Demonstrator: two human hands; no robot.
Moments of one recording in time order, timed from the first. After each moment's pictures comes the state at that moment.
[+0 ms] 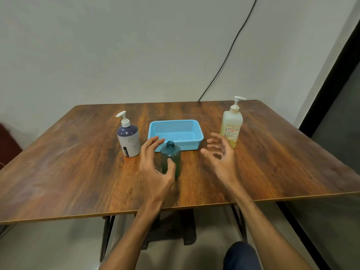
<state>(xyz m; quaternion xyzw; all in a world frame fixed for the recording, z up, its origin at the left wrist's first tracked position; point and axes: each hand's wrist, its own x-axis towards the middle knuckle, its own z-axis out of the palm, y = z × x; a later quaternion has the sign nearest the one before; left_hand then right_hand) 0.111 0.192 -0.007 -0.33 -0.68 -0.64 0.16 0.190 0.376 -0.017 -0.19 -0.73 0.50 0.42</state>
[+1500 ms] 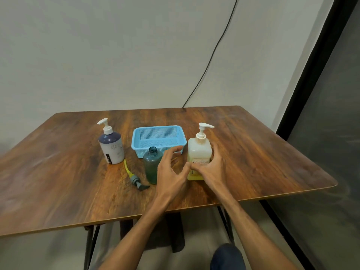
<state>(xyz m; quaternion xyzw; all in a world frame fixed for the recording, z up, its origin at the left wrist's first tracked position) 0.129 0.258 -0.020 -0.39 -0.67 -0.63 0.01 0.209 0.383 -0.022 -0.25 -0.73 0.47 0.42</state>
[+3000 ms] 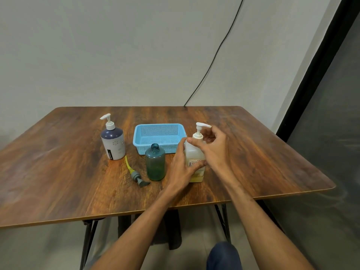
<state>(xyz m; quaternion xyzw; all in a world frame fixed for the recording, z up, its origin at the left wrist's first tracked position) 0.123 0.296 -0.034 -0.41 -0.67 -0.62 -0.07 0.200 0.382 0.040 -0.21 -0.74 0.46 0.45</state>
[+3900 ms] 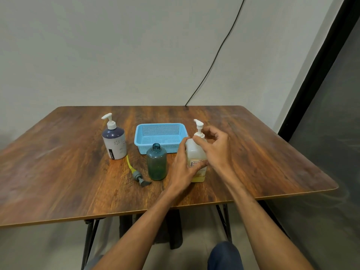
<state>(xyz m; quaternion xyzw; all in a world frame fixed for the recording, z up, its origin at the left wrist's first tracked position) 0.123 0.296 -0.035 -0.41 -0.66 -0.62 -0.07 0.200 0.380 0.041 -0.20 -0.75 0.44 0.45</state>
